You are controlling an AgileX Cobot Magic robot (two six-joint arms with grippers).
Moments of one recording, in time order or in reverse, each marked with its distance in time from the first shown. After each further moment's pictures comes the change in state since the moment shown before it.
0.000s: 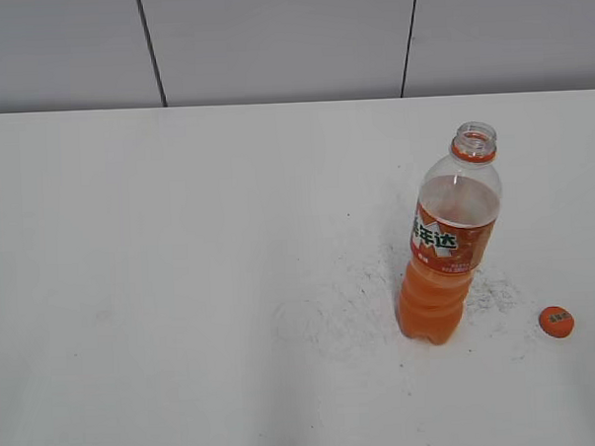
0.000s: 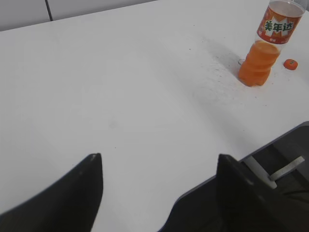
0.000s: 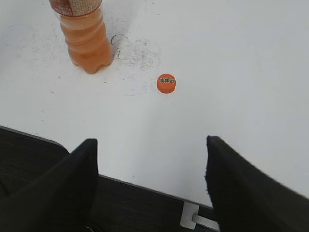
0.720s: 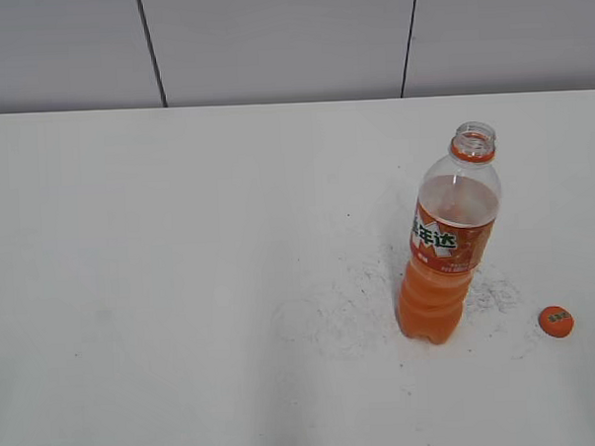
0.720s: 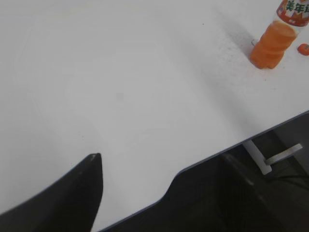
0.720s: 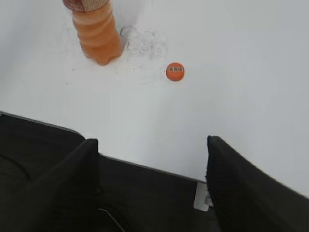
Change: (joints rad) left arm 0.000 0.010 -0.041 0.017 0.115 -0.062; right arm 0.000 0.021 -0.074 0.015 0.107 0.047
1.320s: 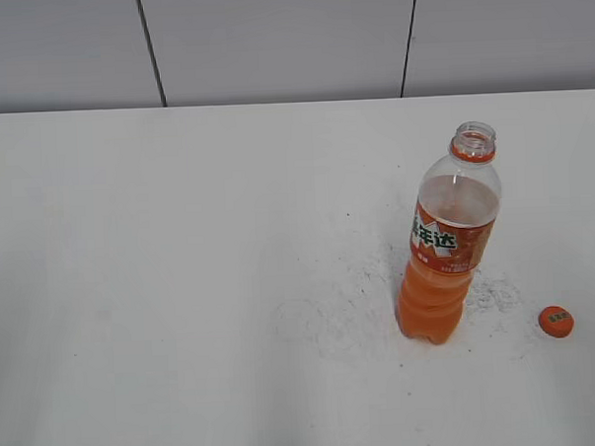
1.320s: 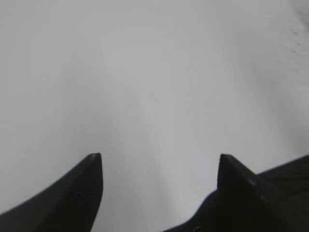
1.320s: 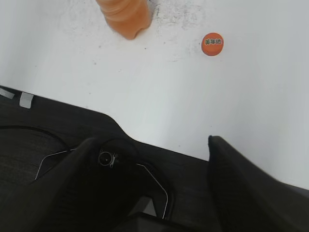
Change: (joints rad) left arm 0.000 0.533 -0.072 0.145 -0.180 -0.149; right arm 0.000 0.350 -0.058 0.108 -0.034 -0.010
